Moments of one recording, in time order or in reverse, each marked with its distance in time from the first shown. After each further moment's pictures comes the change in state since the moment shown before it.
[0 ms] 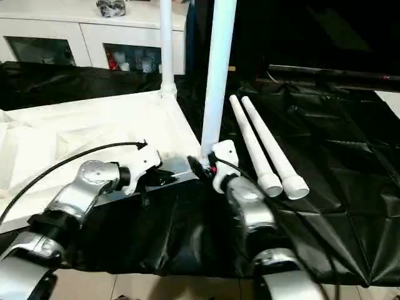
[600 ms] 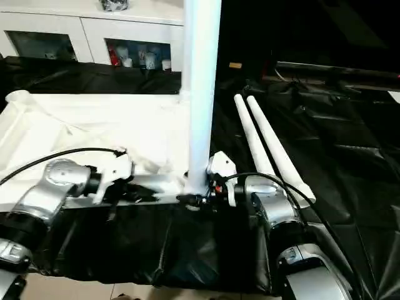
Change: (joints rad) left arm 0.039 0.160 -0.002 -0.033 -0.109 -0.060 -0.362; right arm 0.000 -0.147 0.135 -0.083 0.053 0.042 0.609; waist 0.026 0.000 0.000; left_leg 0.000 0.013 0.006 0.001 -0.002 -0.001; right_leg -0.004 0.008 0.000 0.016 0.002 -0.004
